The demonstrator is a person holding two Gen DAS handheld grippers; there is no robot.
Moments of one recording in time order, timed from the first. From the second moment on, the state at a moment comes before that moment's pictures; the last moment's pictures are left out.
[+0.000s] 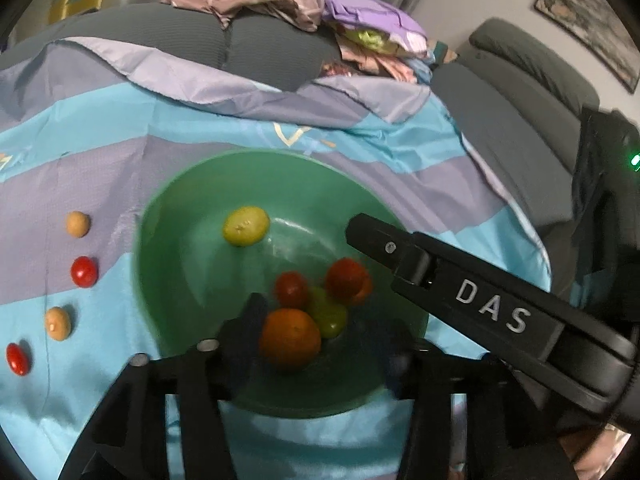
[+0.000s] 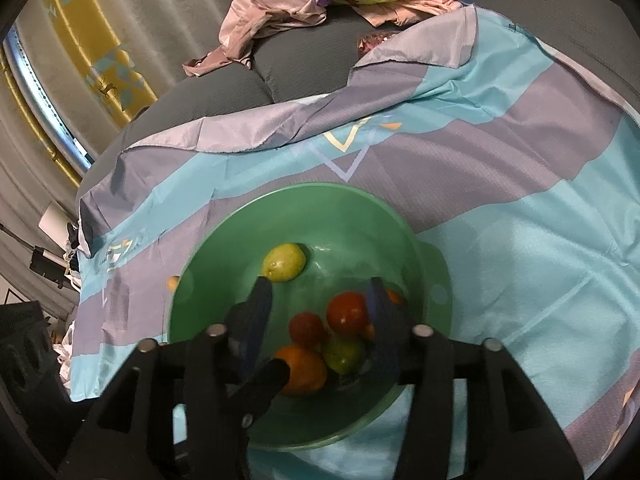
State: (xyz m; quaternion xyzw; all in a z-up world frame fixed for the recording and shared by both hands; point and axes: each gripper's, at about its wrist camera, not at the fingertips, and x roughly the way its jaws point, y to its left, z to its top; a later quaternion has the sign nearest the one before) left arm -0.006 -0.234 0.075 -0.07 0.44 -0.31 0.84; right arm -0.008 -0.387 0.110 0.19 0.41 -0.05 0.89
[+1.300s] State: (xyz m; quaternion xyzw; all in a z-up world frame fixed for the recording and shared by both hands) left arm 0.007 0.006 0.033 -0.17 0.46 -0.12 0.86; right arm 0.064 -0.192 0.093 0.06 0.48 0.10 0.87
